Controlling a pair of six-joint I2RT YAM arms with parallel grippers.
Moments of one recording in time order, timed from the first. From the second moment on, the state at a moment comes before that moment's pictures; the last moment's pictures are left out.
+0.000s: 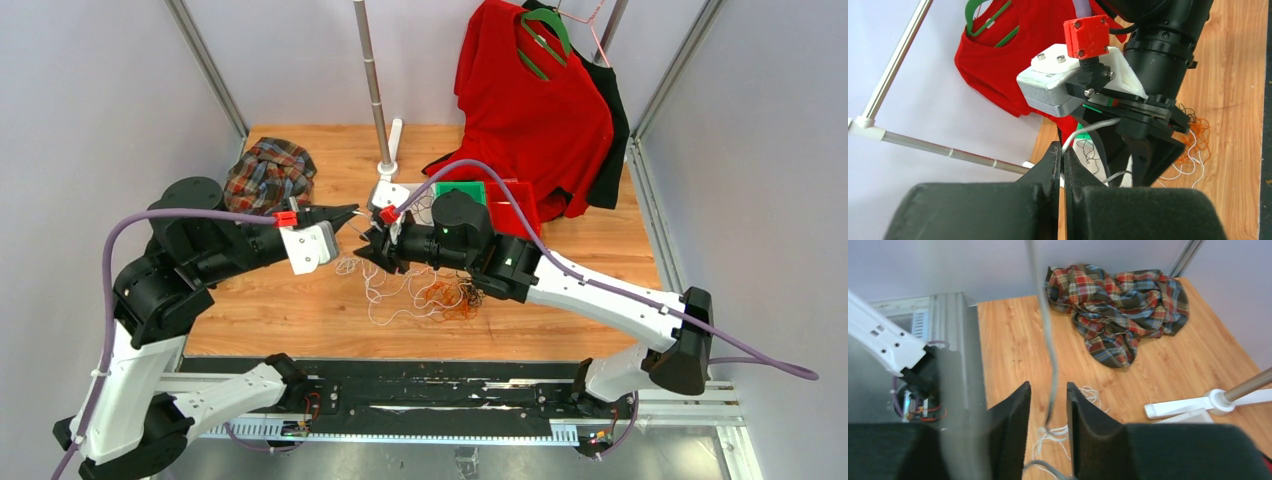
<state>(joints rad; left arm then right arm) -0.69 0.91 1.62 -0.86 0.40 0.79 1.14 1.41 1.36 -0.09 -0.19 -0.14</state>
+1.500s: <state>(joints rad) -0.69 0.91 1.52 -0.92 0.07 0.66 0.38 1.40 1.17 0.02 0.27 -0.04</state>
